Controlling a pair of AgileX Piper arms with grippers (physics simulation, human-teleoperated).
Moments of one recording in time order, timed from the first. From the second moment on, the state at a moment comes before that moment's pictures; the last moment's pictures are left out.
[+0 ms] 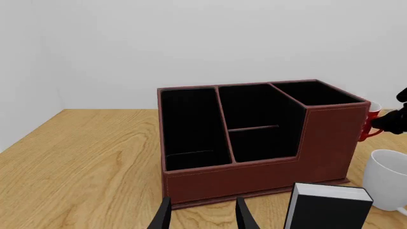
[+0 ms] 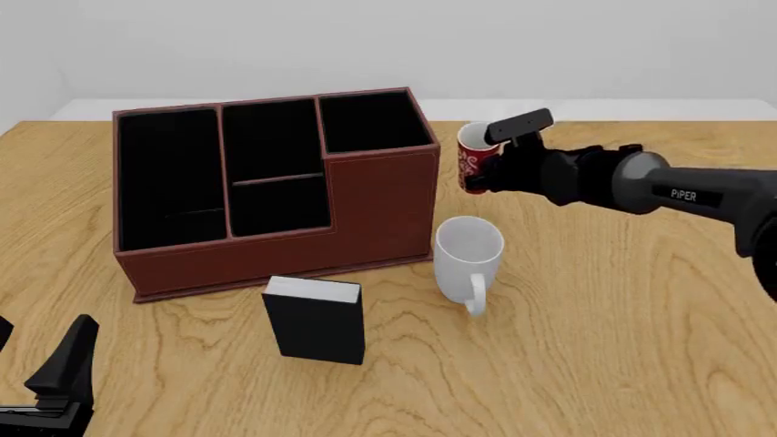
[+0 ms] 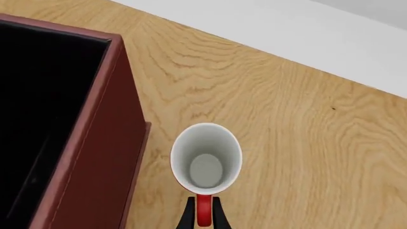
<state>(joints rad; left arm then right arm) 0.00 0.01 0.00 0.00 0.00 0.24 1.95 -1.33 0.03 -0.14</state>
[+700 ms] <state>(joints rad) 0.00 0.01 0.00 0.00 0.00 0.25 1.97 -1.28 0.00 -0.13</state>
